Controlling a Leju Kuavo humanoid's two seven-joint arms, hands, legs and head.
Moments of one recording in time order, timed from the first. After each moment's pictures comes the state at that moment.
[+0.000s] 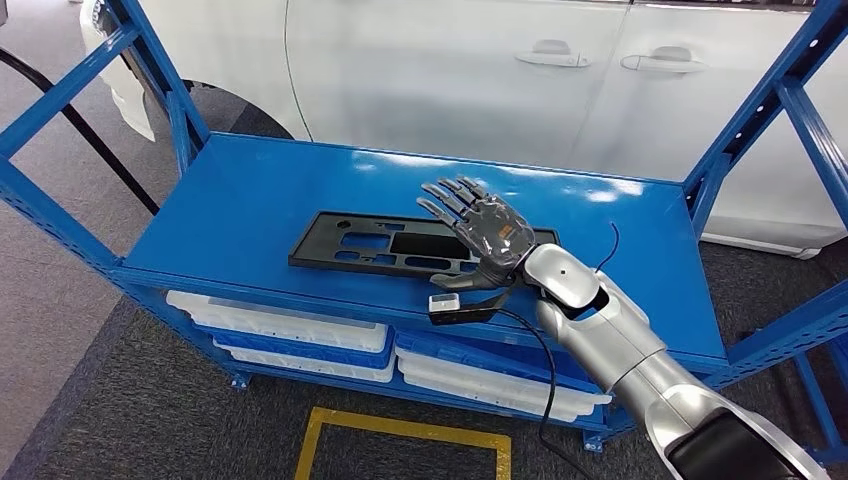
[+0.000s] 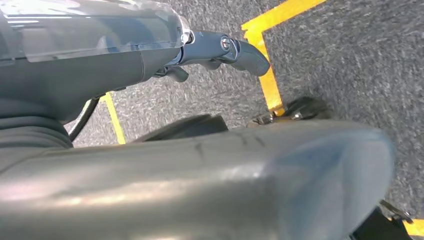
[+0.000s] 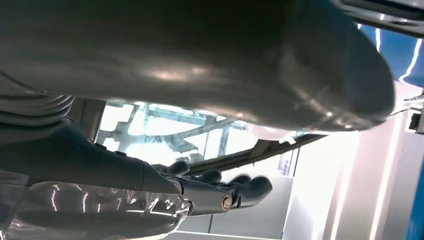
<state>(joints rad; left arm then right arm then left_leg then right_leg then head) -0.12 -0.19 0.95 -0.18 -1.38 0.07 -0.08 -0.74 -0.21 0.68 -1.09 1.19 -0.32 -0.27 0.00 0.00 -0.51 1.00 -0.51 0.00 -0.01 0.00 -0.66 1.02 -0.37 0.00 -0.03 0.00</state>
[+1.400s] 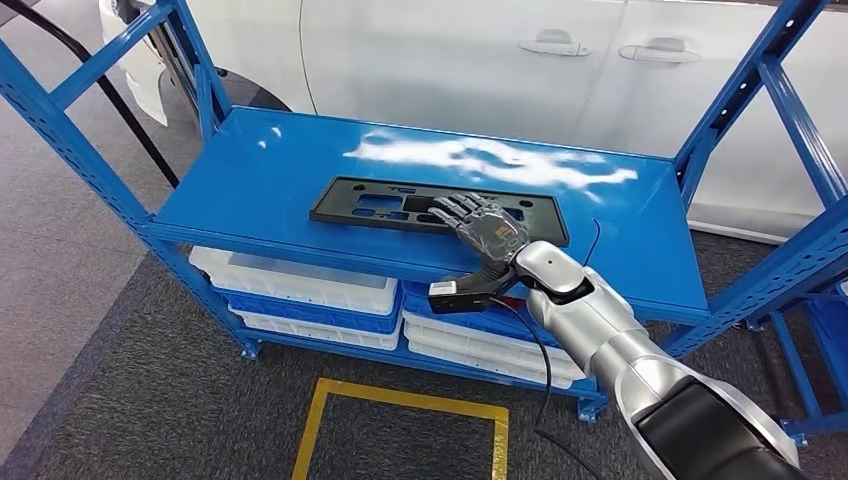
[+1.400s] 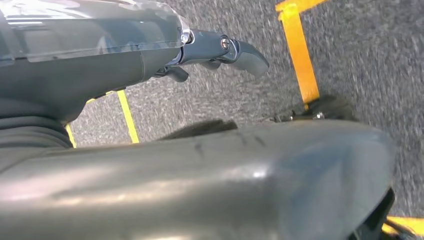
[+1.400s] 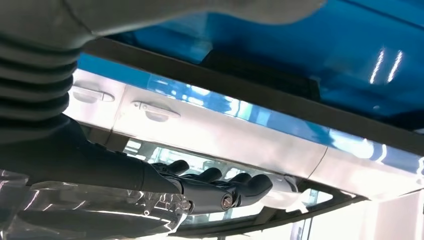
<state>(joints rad) -0.12 -0.20 0.94 -0.18 -1.38 0.07 -0.08 -0.86 -0.11 0.67 -0.68 1.15 -0.29 -0.29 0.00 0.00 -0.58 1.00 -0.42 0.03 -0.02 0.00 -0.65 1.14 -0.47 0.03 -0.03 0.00</state>
